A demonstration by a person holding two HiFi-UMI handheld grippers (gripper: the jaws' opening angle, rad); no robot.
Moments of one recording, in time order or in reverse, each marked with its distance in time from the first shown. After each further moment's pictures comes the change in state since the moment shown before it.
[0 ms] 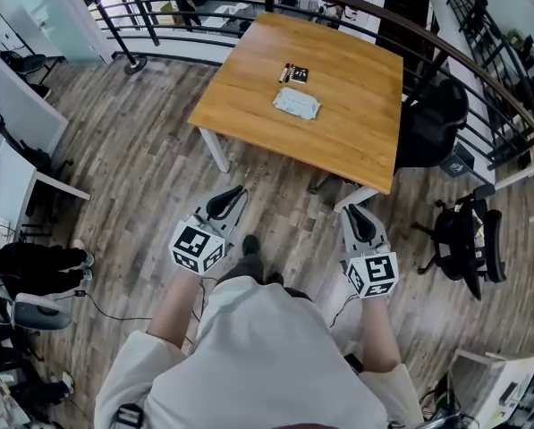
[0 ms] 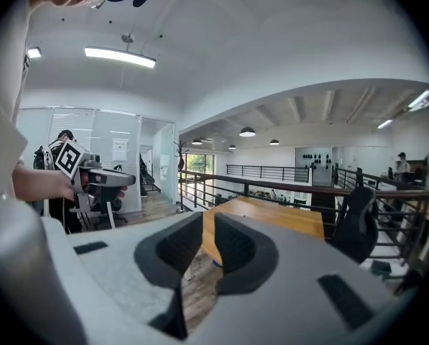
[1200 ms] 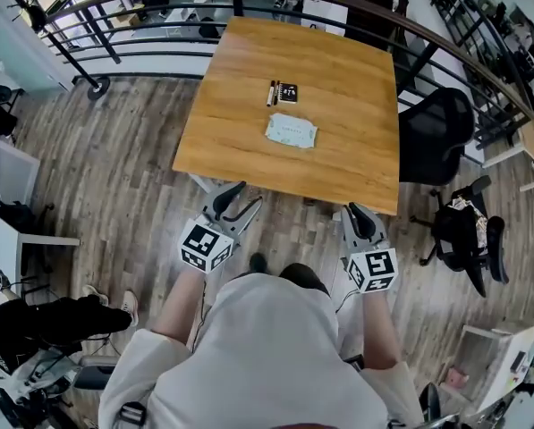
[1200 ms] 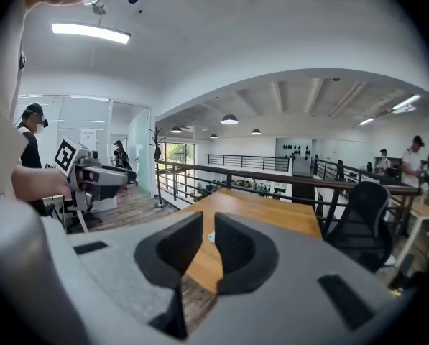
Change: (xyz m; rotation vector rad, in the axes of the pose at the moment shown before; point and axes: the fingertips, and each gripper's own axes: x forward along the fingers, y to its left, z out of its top) left arm 0.163 0.182 0.012 -0.004 0.051 -0.221; right arm 0.210 -0.058 0.028 0.055 0.102 -0.162
